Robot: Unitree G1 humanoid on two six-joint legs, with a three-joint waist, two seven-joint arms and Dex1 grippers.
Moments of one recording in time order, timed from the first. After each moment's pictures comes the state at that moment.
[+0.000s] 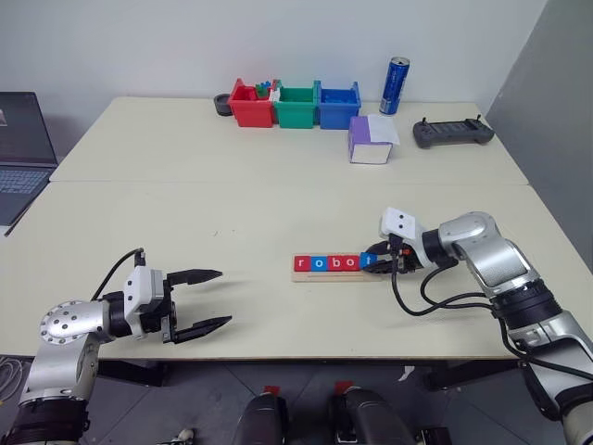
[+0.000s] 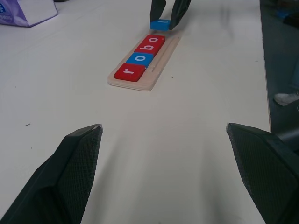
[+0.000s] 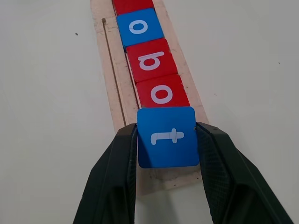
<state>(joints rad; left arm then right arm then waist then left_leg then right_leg) -0.05 0.75 0.20 0.18 -0.47 -0.16 -1.40 -0.71 -0.61 0.33 0.22 0.03 0.45 1.25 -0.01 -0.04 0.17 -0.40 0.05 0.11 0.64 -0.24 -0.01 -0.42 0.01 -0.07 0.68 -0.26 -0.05</state>
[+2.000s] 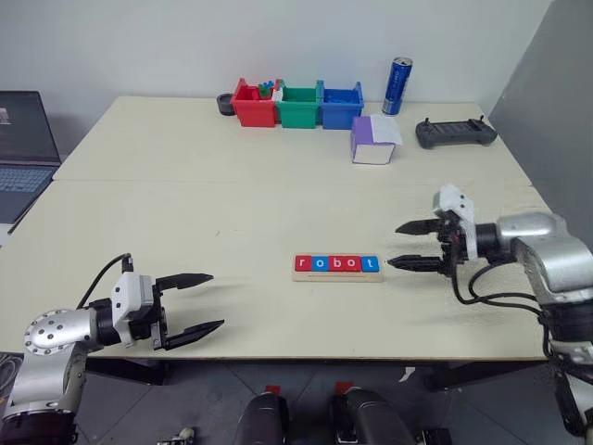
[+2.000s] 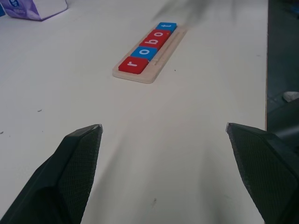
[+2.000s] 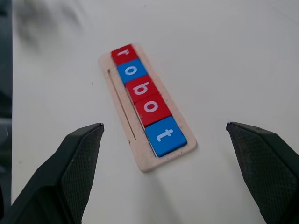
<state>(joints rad) 0.02 0.76 0.26 0.13 -0.47 -0.15 -1.39 -0.52 -0.75 -0.05 -0.03 0.30 0.74 1.22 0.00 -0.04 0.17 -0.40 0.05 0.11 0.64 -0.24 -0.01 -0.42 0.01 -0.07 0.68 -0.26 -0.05</state>
